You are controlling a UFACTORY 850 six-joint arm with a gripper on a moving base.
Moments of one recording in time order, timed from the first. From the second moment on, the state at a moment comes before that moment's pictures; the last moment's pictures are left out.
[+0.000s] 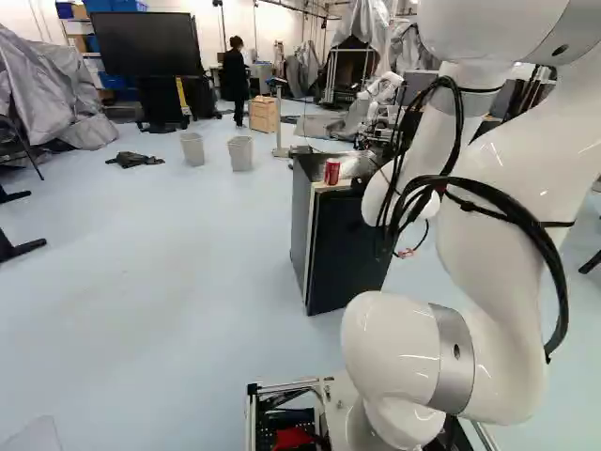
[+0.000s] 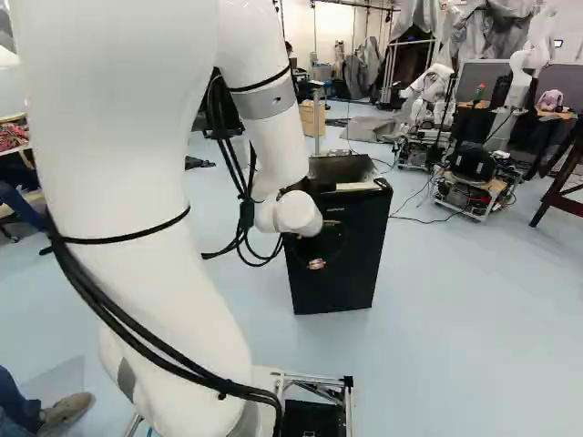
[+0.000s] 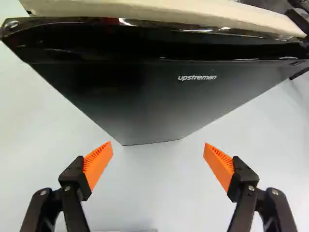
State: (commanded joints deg) arm -23.0 -11.1 -28.0 -23.8 26.9 -3.0
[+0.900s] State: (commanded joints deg) arm -15.5 -16.5 -34.6 -23.8 26.9 -3.0
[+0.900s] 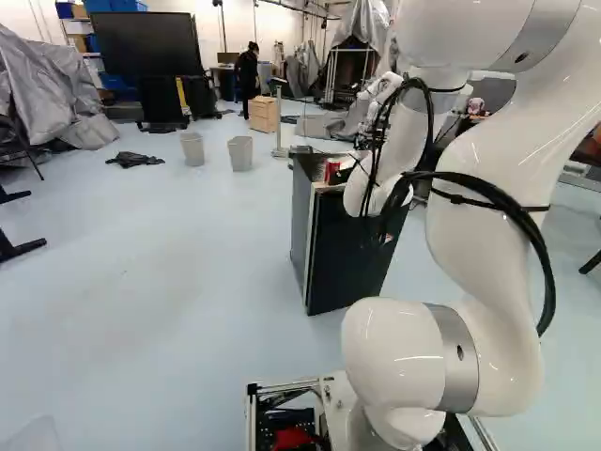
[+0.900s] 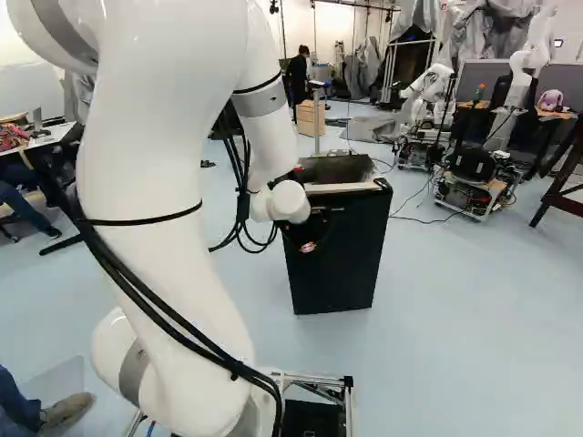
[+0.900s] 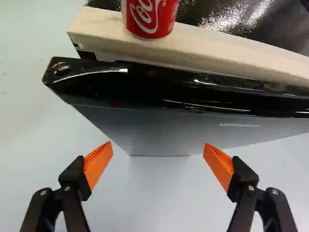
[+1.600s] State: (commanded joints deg) arm -11.3 -19.1 -37.8 -23.8 26.9 -3.0
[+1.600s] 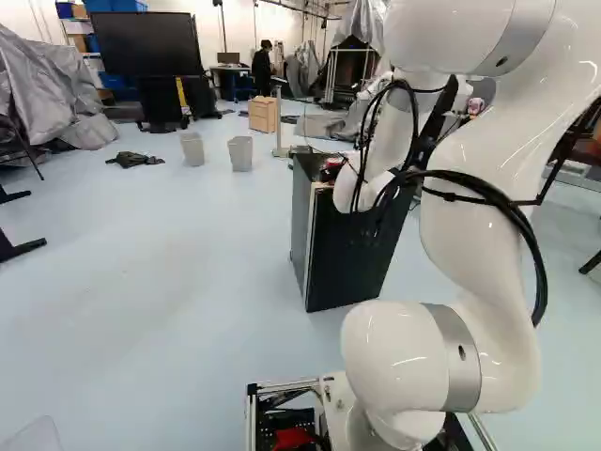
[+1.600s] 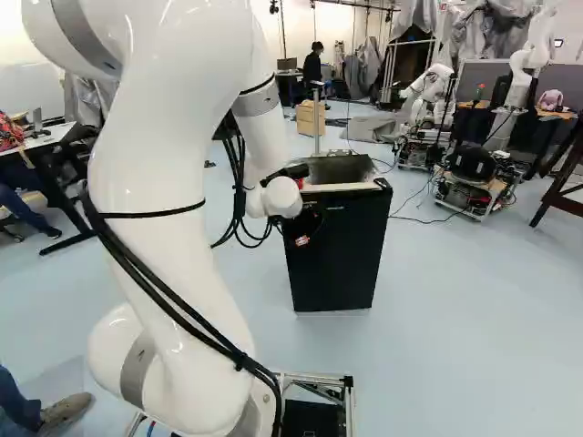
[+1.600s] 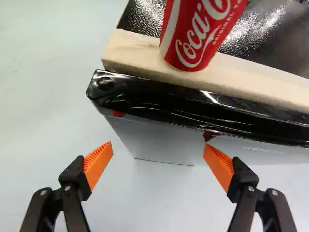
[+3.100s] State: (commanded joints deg) arm -9.0 -12.7 -29.9 -16.6 30.8 -3.0
